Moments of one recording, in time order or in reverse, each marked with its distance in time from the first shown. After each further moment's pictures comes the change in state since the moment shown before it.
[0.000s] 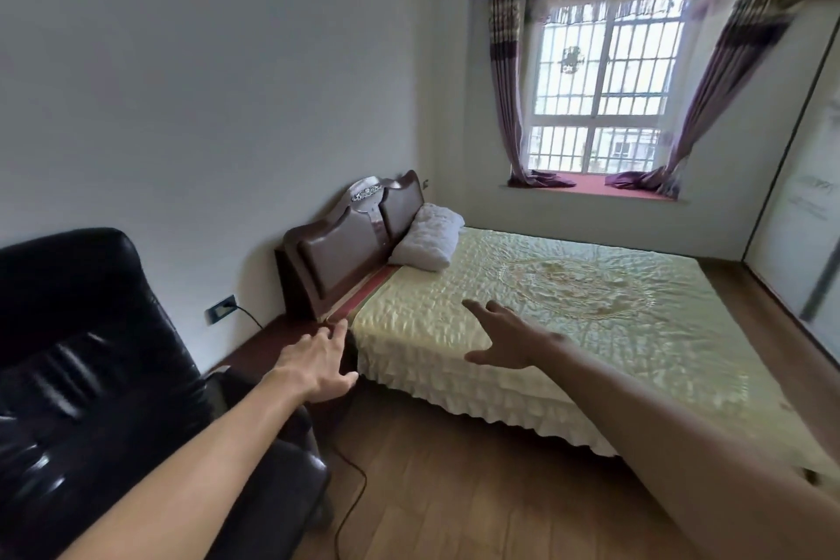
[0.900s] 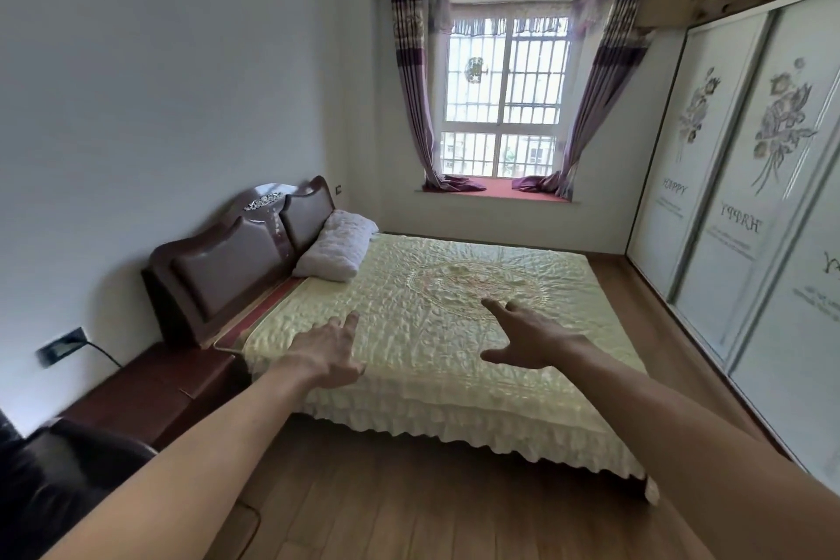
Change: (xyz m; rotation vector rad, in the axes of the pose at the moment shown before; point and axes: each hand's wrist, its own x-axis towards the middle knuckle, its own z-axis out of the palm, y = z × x) left_hand 0.078 0.251 -0.034 -0.022 -0.023 0.237; right_hand -0.094 0.242 -0.052 -0.042 -0.007 0.283
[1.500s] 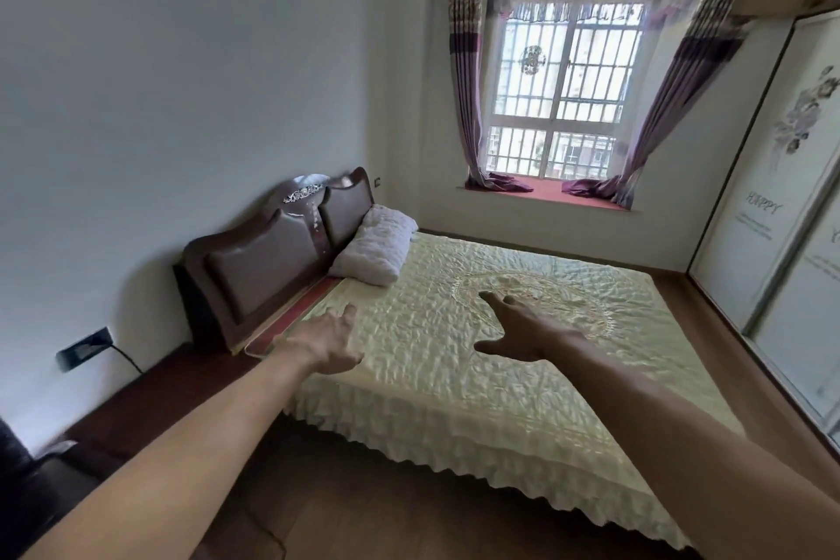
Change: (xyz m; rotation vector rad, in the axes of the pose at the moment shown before) left_hand 0.182 -0.175 0.002 -0.044 -0.023 -0.115; right_hand 0.251 -0.101 0.011 0.031 -0.026 -0.071
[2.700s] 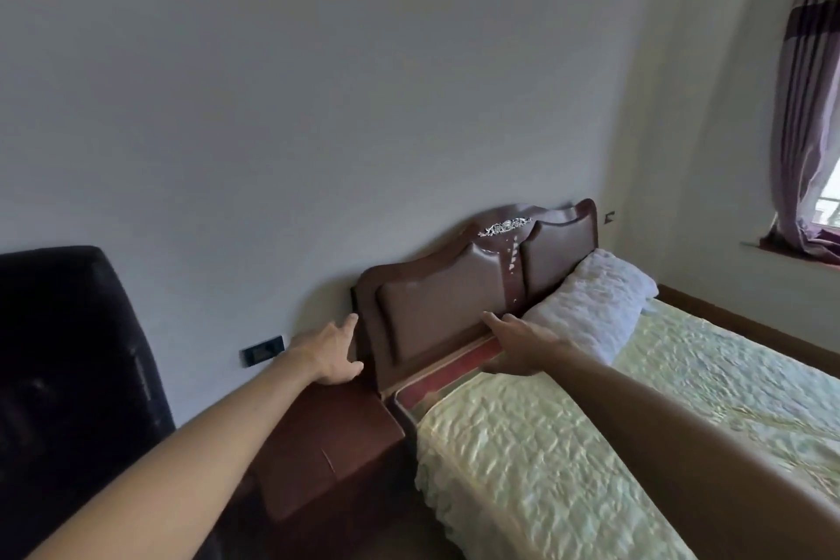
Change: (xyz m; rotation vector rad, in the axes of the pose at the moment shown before) left_hand 0.282 -0.246 -0.025 -0.012 0.003 -0.607; right_hand 0.528 -0.172 0.010 -0.104 -0.121 -0.639
